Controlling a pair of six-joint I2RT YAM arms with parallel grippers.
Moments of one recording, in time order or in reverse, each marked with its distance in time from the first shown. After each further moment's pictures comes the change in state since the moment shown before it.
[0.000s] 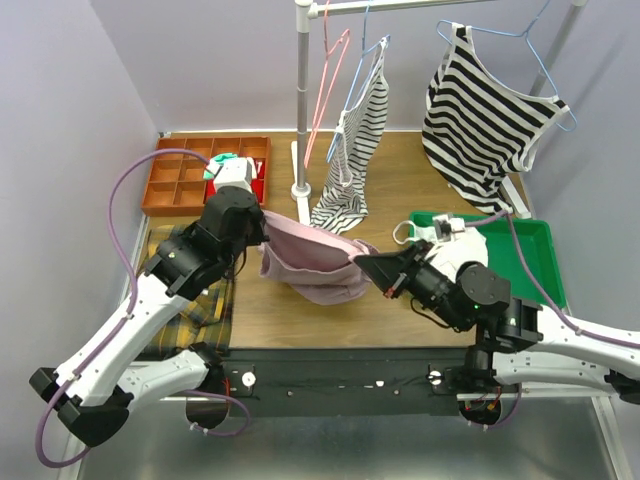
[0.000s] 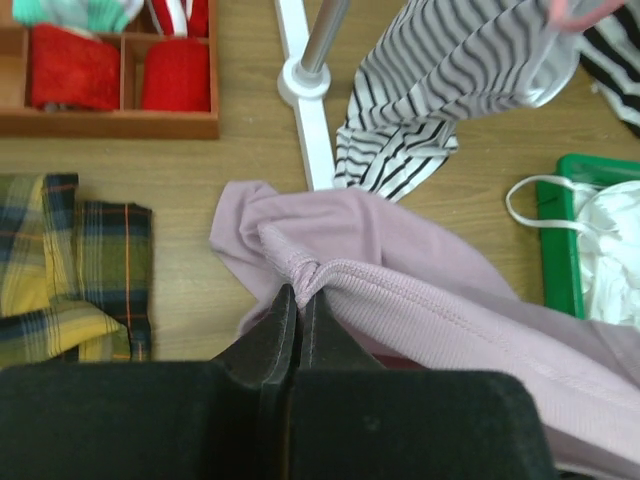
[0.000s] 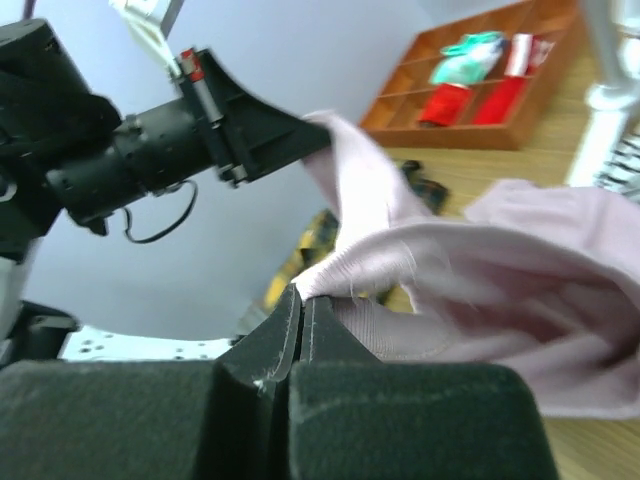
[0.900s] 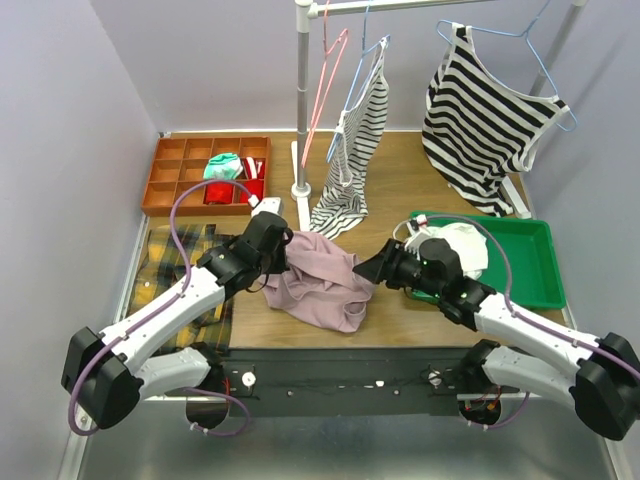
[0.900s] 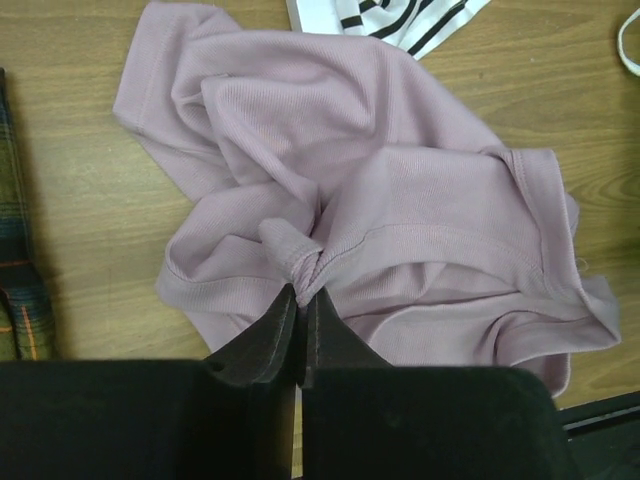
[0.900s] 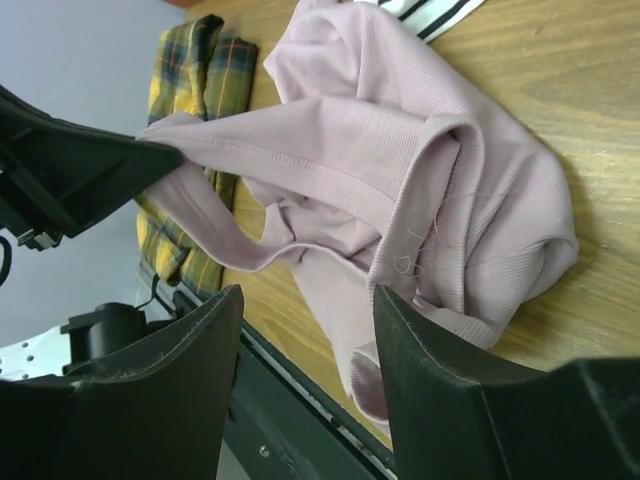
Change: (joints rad) left arm 0.003 0.127 -0.328 0.211 0.183 -0.059; right arm -0.607 0.302 -0.320 0.197 -0.692 0.186
